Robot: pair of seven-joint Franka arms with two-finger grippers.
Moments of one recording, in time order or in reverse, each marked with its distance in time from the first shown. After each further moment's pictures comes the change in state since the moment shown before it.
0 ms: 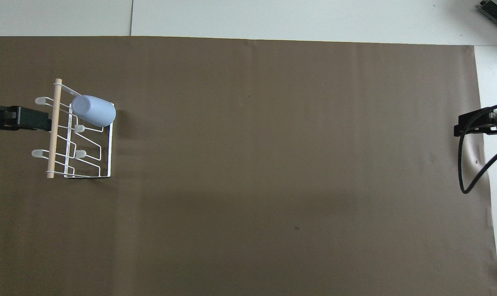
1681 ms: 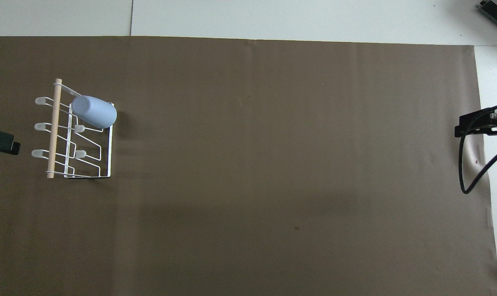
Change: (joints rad) left arm -0.085 0.001 0.179 0.010 -0.002 -0.126 0.060; right arm -0.006 0.000 0.006 -0.001 0.000 -0.003 0.000
